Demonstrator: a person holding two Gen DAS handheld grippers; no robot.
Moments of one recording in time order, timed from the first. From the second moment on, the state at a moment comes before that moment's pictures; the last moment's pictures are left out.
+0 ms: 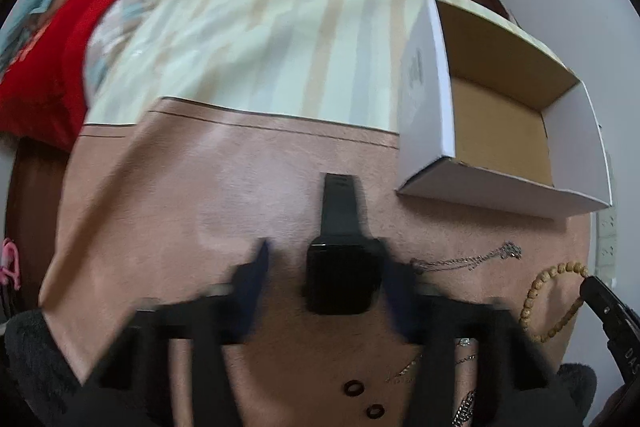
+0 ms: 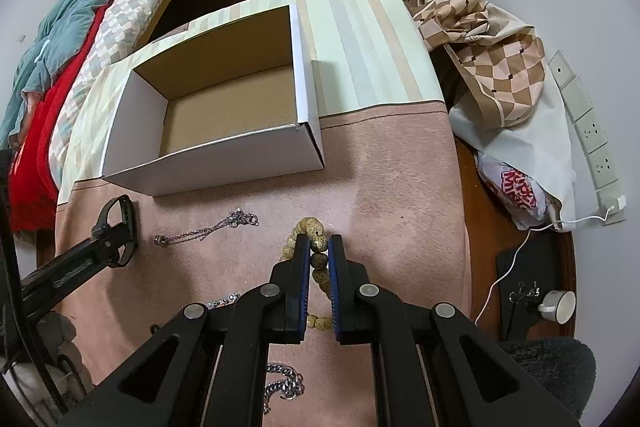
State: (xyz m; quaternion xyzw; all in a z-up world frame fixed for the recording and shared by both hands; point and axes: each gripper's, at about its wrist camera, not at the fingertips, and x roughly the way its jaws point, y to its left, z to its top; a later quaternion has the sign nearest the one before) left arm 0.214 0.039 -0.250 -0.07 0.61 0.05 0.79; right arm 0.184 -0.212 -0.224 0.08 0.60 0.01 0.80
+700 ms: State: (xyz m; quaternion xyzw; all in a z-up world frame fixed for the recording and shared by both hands) left arm 0.243 -0.001 -0.107 -0.06 0.51 -0.07 0.85; right arm 0.227 -0.192 -0.090 0.10 0.51 0.12 0.84
